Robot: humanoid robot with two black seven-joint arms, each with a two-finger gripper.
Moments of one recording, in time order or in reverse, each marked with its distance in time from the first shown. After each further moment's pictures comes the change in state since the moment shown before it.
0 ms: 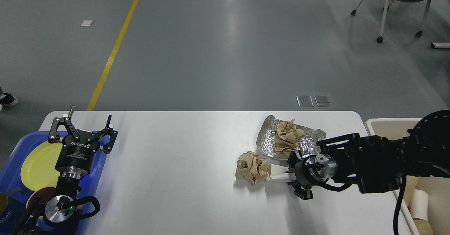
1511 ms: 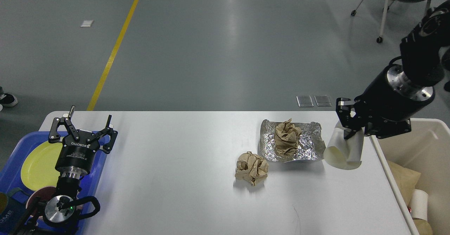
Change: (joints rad) left arm 0.000 0.000 0.000 0.000 0.000 0.000 0.000; right arm 1.218 -0.144 -0.559 0.644 -0.667 0.774 -0.094
